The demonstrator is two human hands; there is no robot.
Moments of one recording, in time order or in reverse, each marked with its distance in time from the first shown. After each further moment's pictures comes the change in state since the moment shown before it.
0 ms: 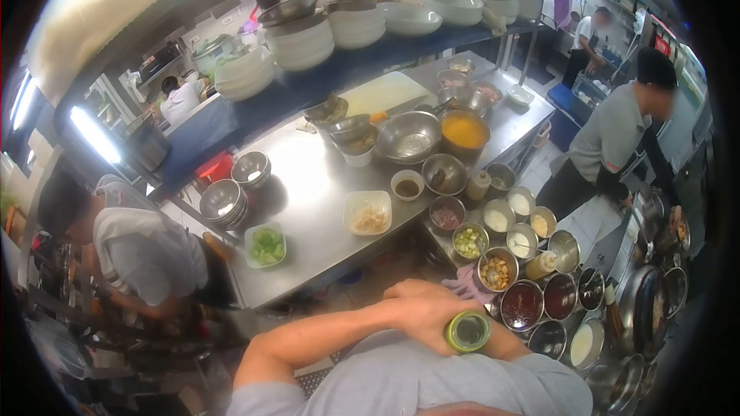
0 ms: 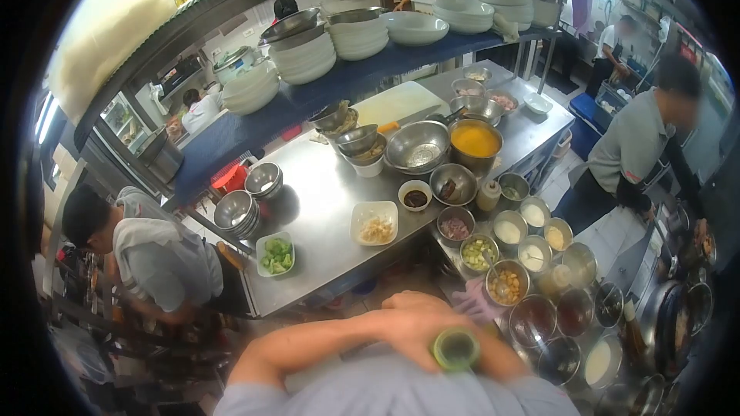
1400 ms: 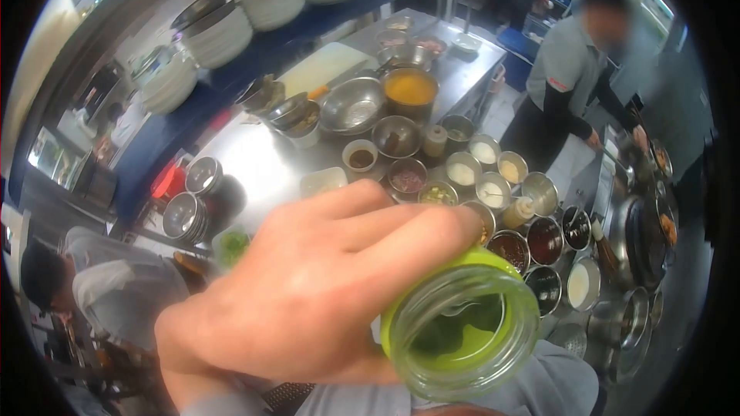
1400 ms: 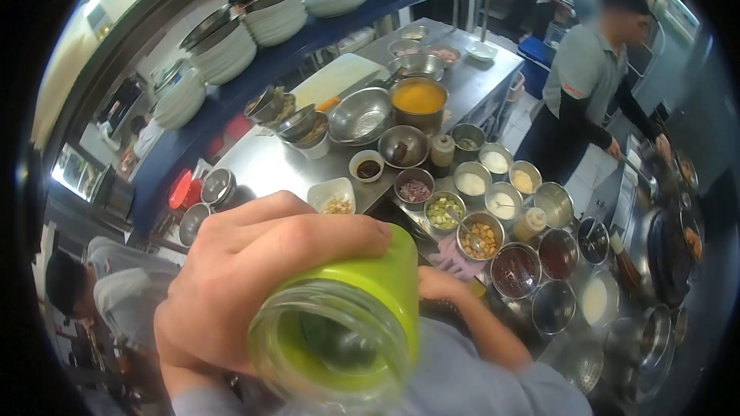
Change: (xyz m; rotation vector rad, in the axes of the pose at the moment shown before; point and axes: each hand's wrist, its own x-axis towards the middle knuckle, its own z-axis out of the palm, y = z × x) left_hand -0.003 0.181 -0.133 0.567 0.380 0.081; right_hand -0.041 0.121 0.046 0.376 -0.014 0.556
